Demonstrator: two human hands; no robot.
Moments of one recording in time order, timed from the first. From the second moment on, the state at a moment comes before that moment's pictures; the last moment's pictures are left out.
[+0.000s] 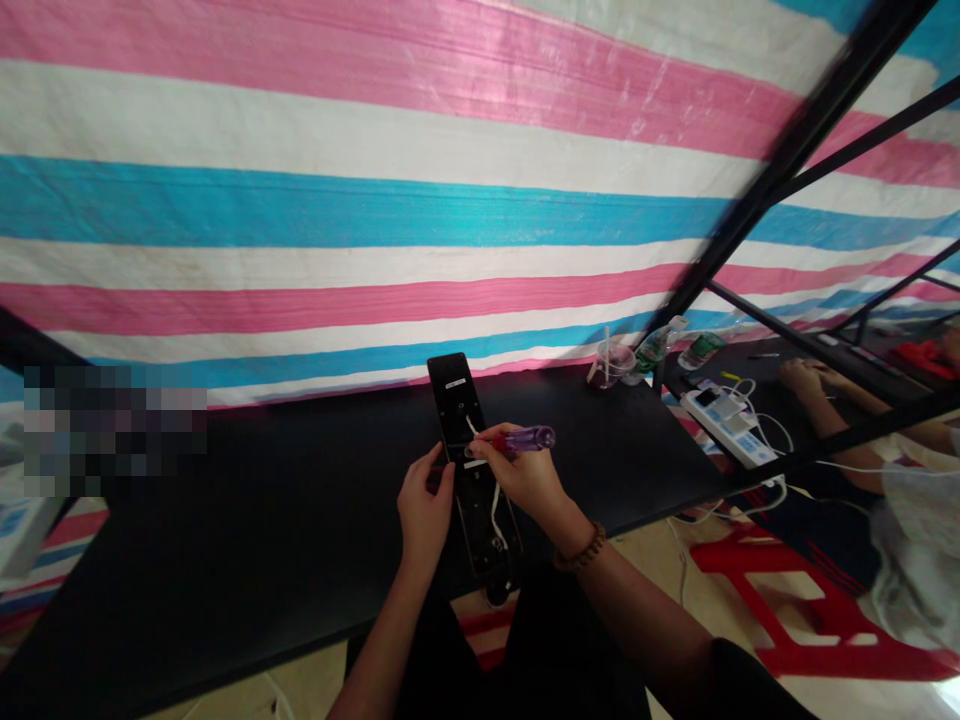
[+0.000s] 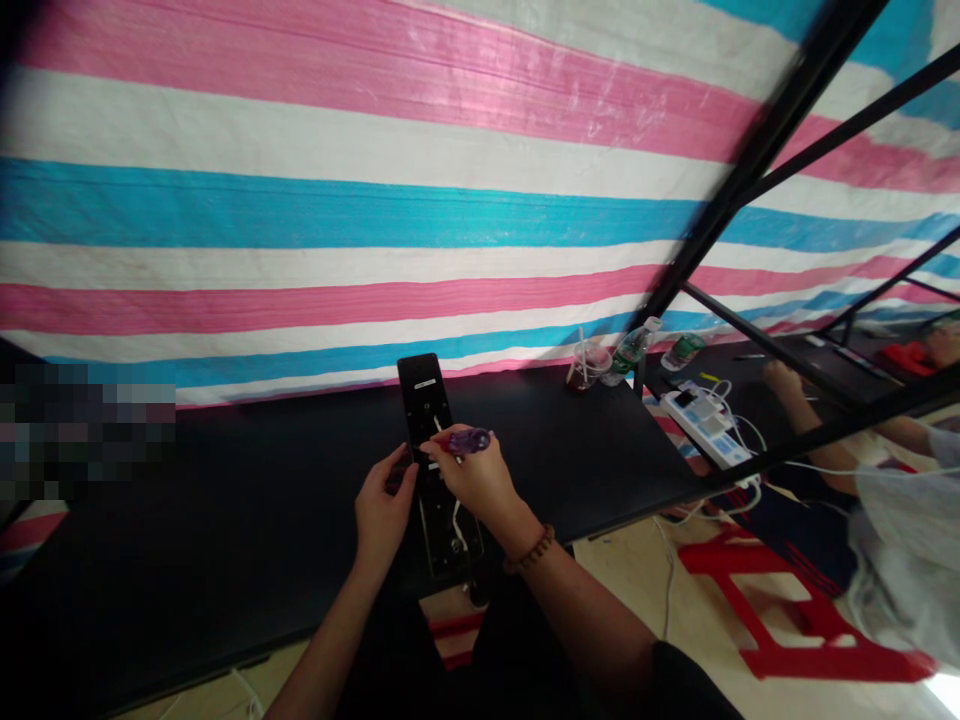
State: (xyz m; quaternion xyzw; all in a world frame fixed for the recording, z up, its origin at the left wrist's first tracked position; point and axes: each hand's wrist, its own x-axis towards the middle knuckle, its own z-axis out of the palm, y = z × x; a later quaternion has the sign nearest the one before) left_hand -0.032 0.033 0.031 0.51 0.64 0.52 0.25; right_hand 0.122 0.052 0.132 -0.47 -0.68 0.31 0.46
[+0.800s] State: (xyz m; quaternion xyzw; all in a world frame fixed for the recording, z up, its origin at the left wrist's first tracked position) left_hand -0.057 0.051 0.043 0.66 0.54 0.49 0.18; right_hand 0.144 0.061 0.152 -0.43 -0.67 0.43 0.43
